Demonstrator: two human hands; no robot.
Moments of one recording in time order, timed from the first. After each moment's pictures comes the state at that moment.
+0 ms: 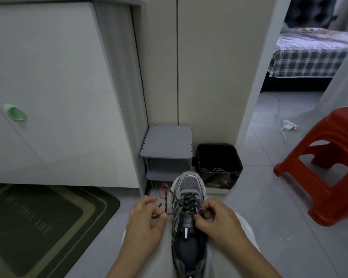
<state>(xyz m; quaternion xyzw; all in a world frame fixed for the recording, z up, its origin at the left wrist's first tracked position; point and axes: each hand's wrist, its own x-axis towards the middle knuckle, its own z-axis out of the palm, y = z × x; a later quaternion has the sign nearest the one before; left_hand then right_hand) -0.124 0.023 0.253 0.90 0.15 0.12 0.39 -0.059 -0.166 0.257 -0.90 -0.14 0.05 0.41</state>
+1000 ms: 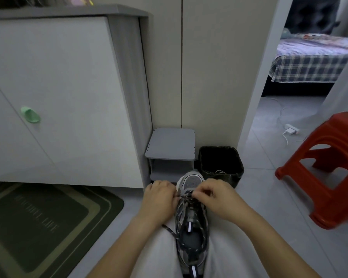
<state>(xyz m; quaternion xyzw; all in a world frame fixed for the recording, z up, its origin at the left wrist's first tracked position) -0.072 0.022 0.273 0.99 0.03 0.03 0.12 -0.035 -0.157 0.315 -0.89 -0.29 0.07 0.34</state>
